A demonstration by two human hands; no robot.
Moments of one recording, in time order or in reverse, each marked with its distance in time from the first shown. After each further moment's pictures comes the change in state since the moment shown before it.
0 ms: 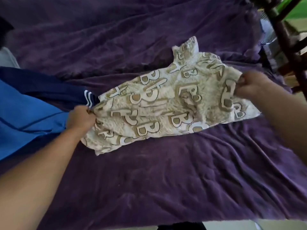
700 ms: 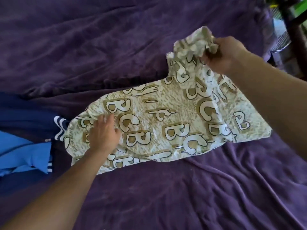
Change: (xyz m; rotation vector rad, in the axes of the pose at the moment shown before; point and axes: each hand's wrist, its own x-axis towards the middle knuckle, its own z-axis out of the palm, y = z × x) left_hand 0.057 0.090 0.101 0.281 -0.136 0.277; right_hand 0.164 -0.069 0.106 -0.126 0.077 -0.161
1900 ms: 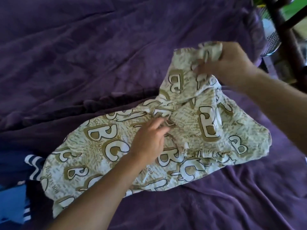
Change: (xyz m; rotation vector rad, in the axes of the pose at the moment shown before) left_hand 0.034 0.144 -0.009 -0.292 0.014 0.747; right_hand 0.001 -0.017 -0.026 -0.833 -0.224 -0.563
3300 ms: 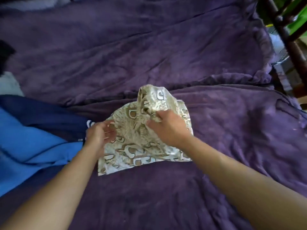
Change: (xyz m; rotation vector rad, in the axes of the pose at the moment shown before) left_hand -0.159 -0.062 -0.117 -1.138 0.573 -1.193; right_hand -0.190 -0.060 0.166 -0.376 -0.323 0.048
